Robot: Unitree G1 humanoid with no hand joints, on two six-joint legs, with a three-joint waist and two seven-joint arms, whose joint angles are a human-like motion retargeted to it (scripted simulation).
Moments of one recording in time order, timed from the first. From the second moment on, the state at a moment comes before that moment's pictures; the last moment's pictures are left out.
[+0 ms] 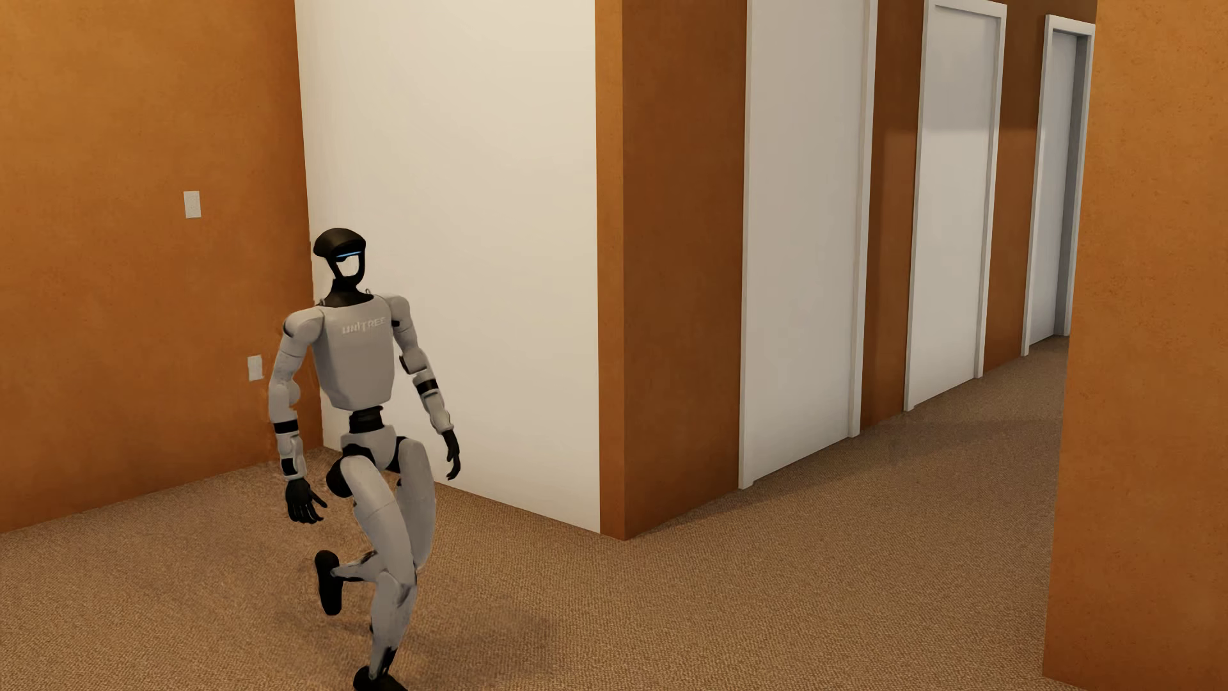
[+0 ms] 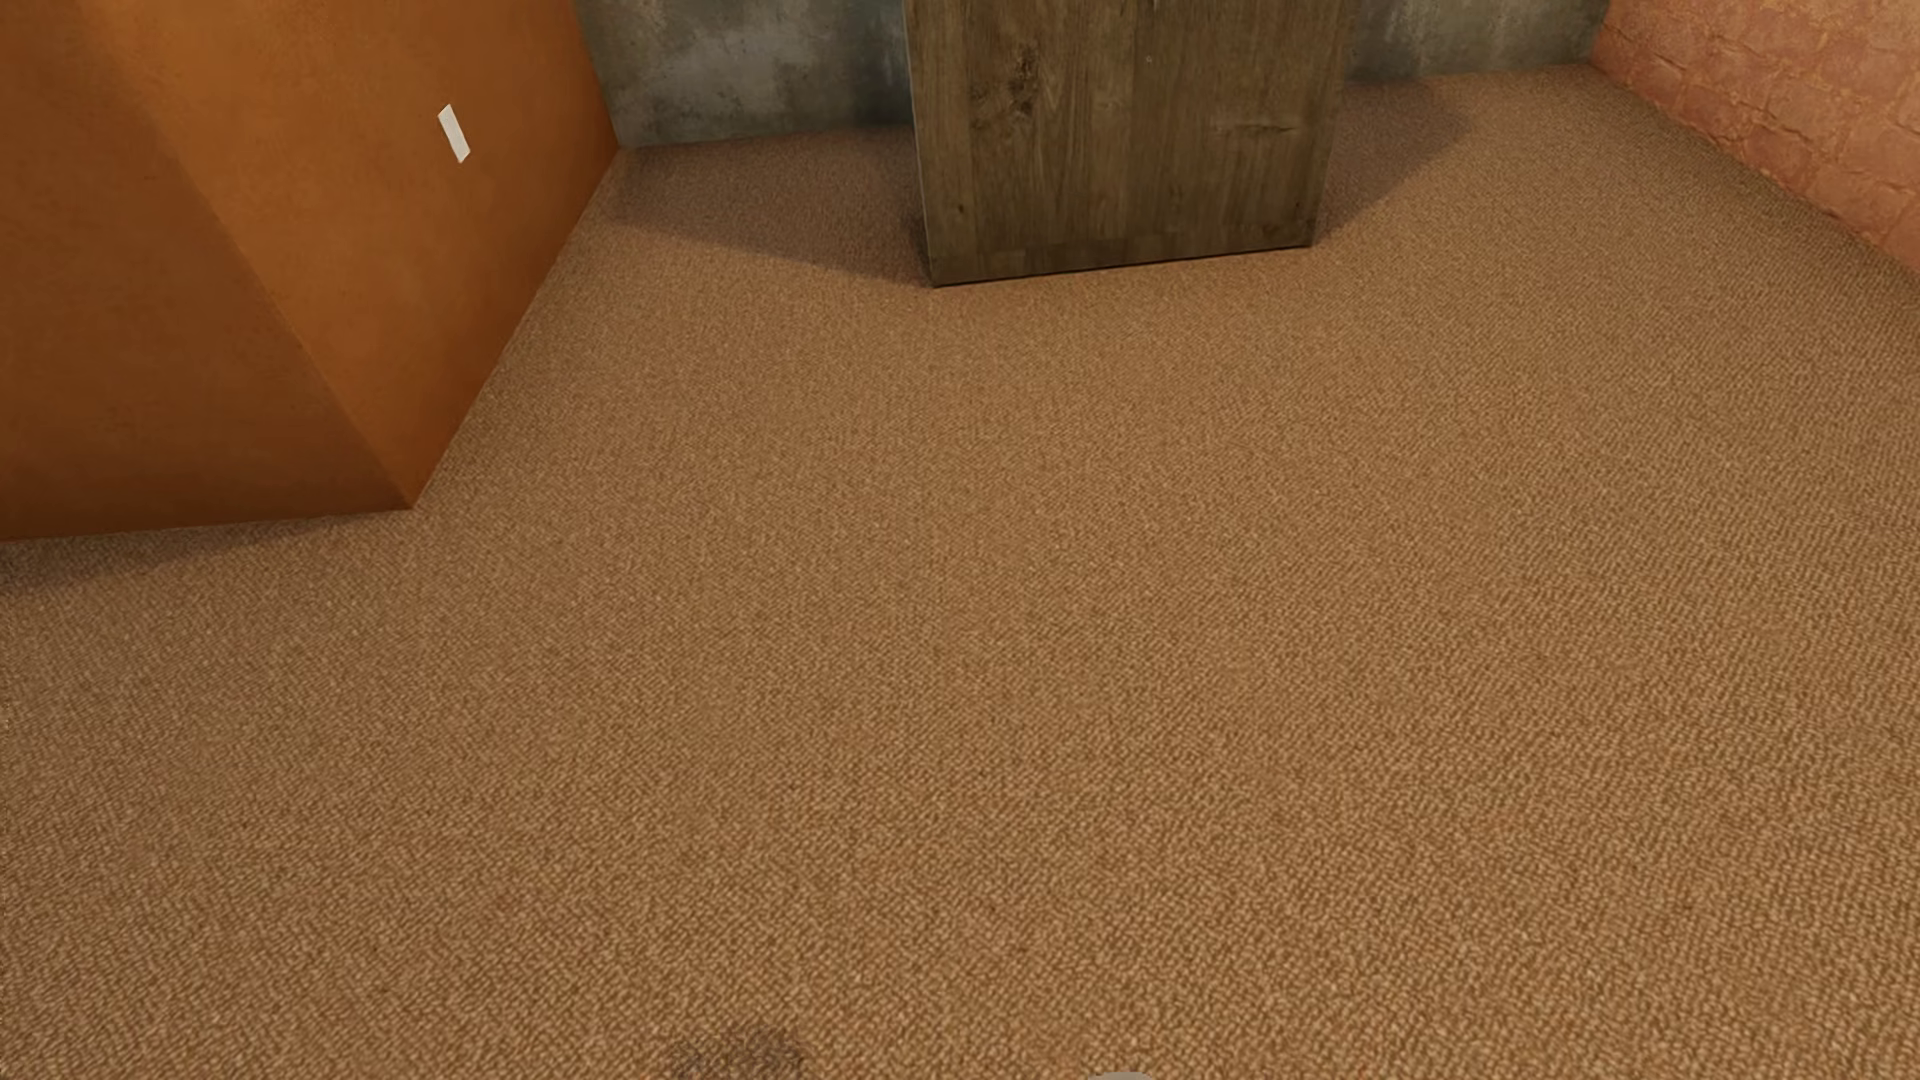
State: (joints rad) body 0.10 -0.32 -0.27 0.01 0.03 0.05 0.00 0.00 0.10 1.29 0.77 0.13 0.32 0.16 -0.14 0.37 -0.34 0.00 0.00 -0.56 0.50 0.80 1.02 0.00 0.00 0.00 0.00 0.00 0.00
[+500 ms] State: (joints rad) body -0.28 -0.01 0.04 -0.25 -0.15 -0.12 0.00 0.00 0.13 0.62 1.34 0.34 0.30 0.18 -0.15 0.39 -0.34 0.00 0.00 -0.70 0.34 0.96 0.87 0.00 0.00 0.00 0.00 0.00 0.00
